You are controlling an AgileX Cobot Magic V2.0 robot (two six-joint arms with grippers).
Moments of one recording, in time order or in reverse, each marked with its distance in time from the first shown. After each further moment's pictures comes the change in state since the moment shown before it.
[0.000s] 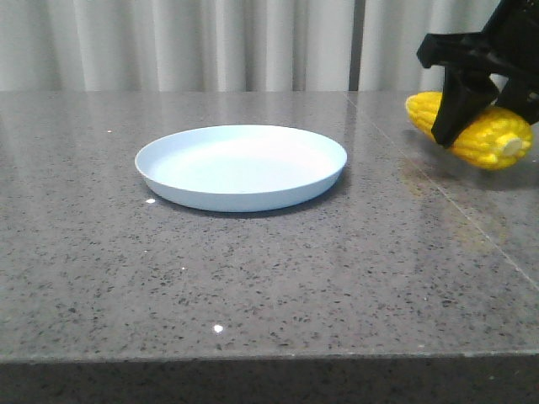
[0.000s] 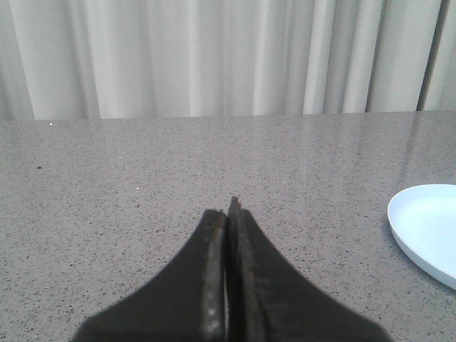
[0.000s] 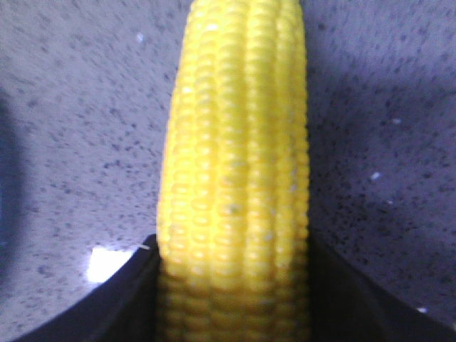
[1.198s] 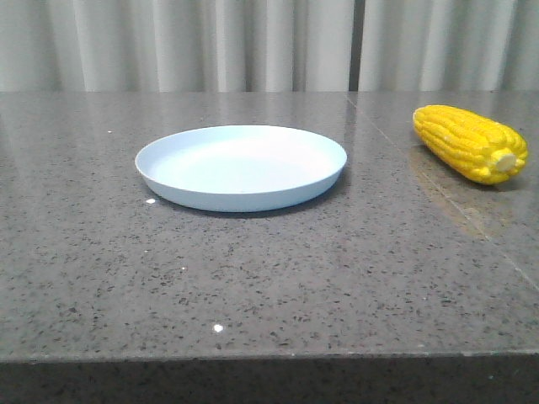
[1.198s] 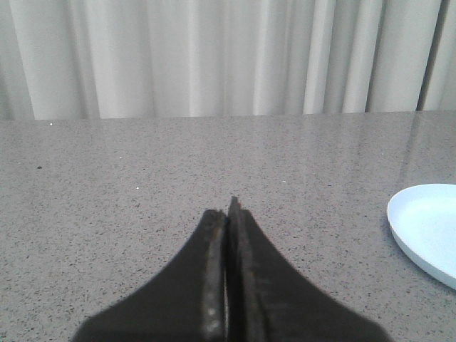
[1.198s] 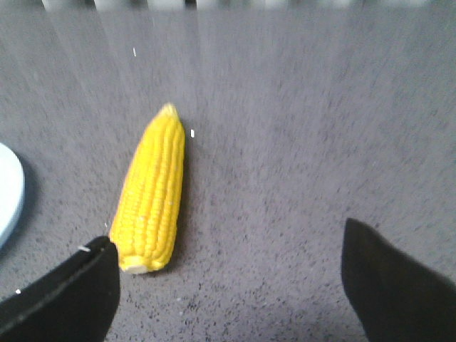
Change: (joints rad) left arm 0.000 0.000 0.000 0.000 0.001 0.000; right arm -0.157 -0.744 0.397 -0.115 -0.140 -0.002
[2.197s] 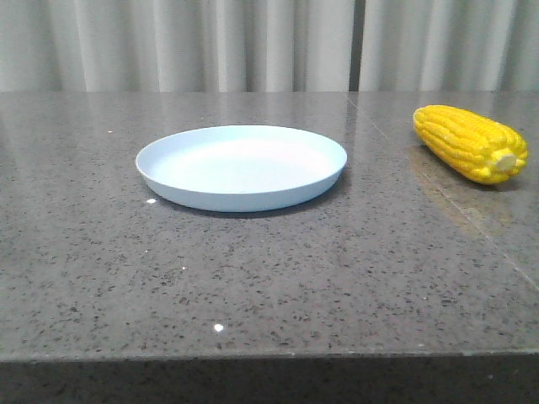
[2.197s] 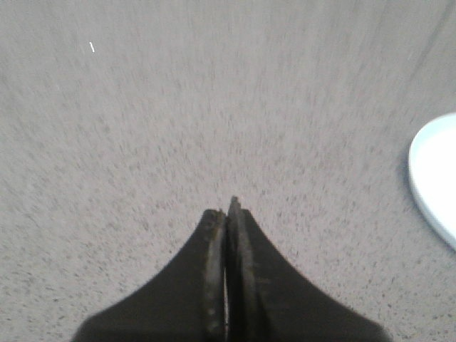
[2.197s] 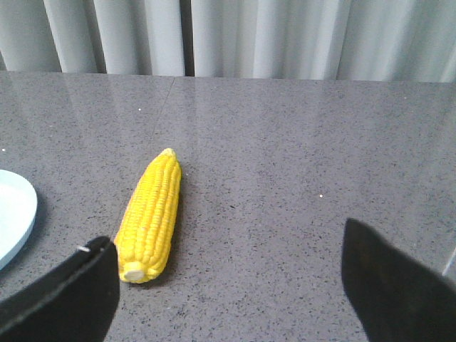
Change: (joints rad) left arm 0.000 0.498 -0.238 -0.040 0.085 0.000; right arm 0.000 -0.370 0.190 -0.048 -0.089 0.004
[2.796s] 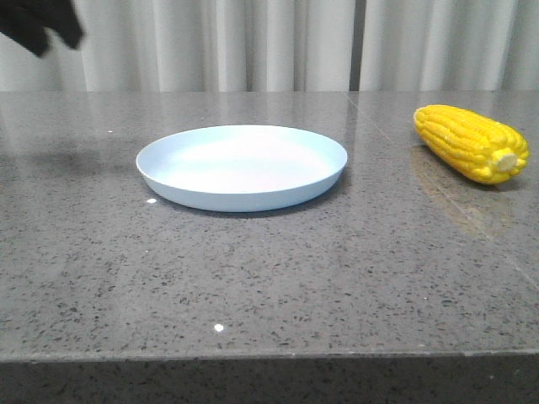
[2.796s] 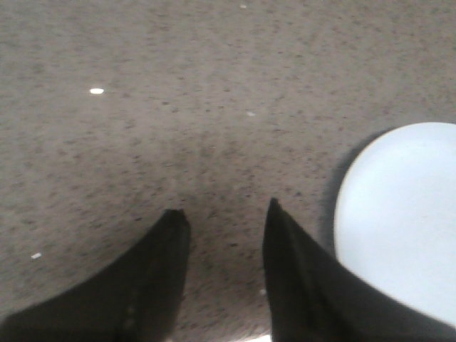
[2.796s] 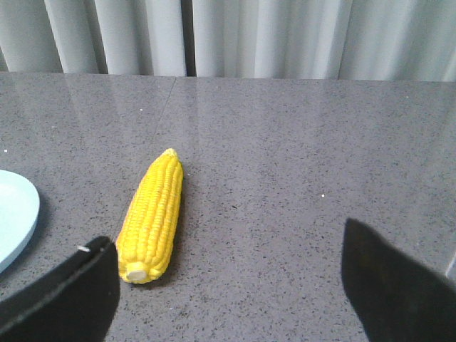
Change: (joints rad) left arm -0.160 0.804 -0.676 -0.081 0.283 0.001; right arm 0.000 0.000 0.000 0.006 0.000 0.000
